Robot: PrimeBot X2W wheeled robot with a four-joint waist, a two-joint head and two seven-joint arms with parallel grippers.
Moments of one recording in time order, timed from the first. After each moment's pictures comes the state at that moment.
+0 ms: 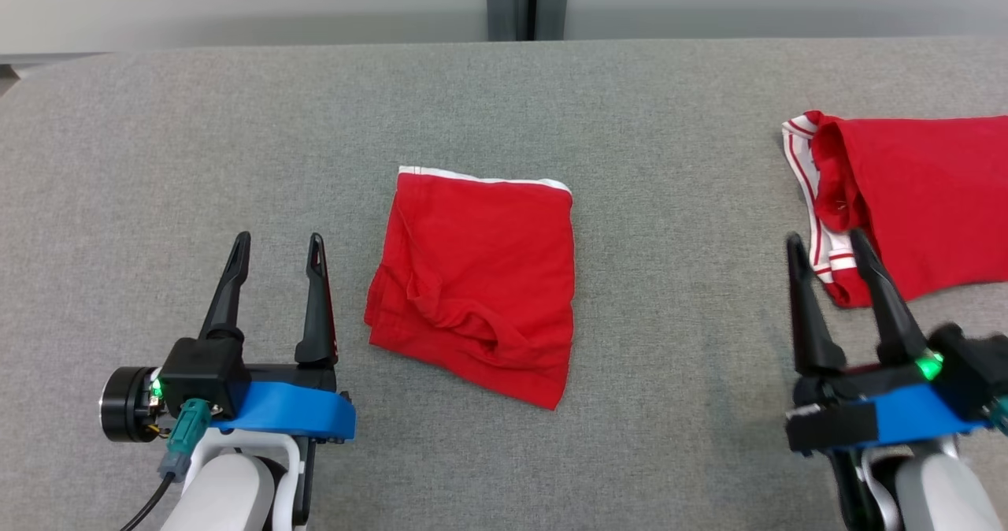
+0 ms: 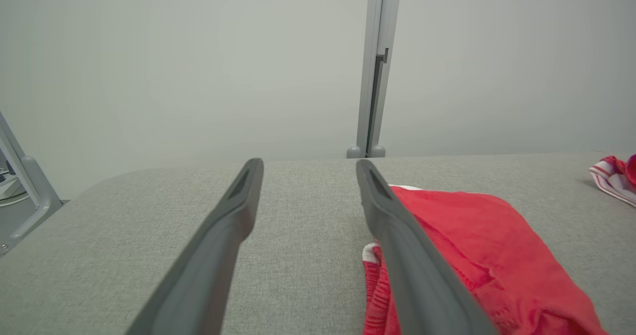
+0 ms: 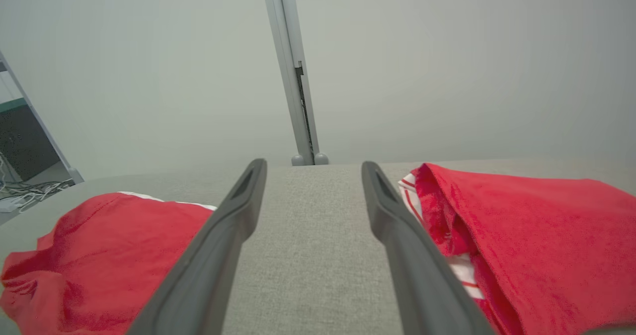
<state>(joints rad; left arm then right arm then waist) -0.23 0.28 -0.38 0.10 -0.35 0.23 -0.23 -0.18 -0.08 0.02 0.06 0.23 0.13 -0.23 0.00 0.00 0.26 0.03</state>
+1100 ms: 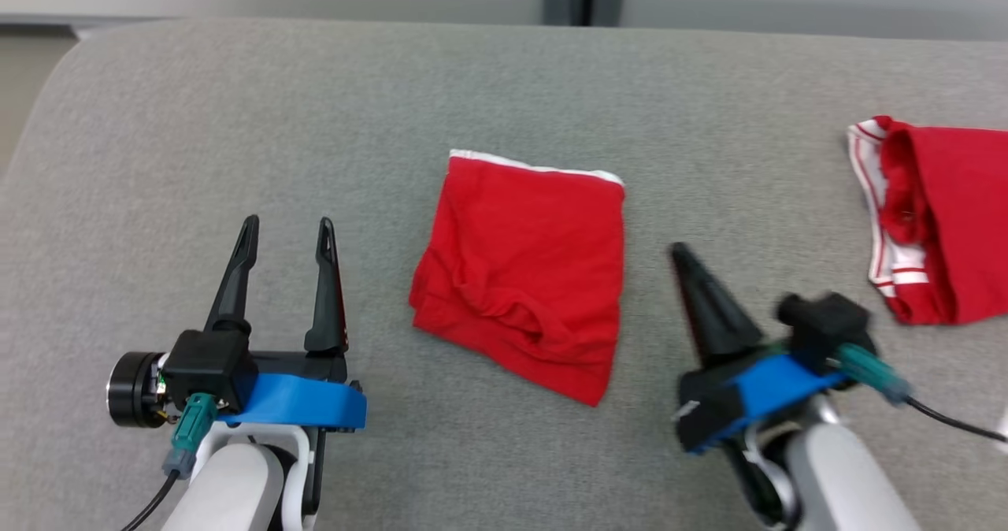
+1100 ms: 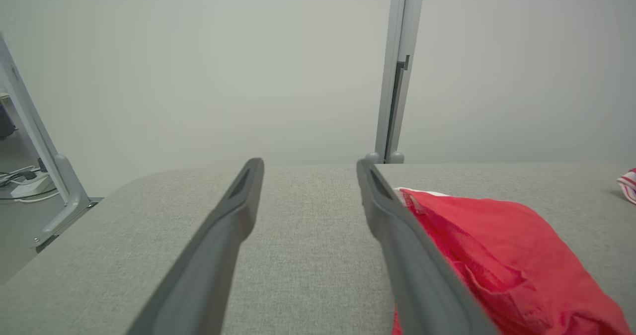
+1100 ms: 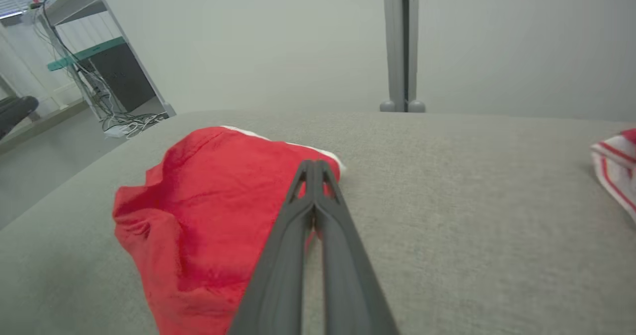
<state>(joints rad) -0.24 0.28 -0.40 0.07 -0.36 0.24 -0.24 -0.23 -0.05 0.18 0.12 0.23 0.13 -0.09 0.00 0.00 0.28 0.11</state>
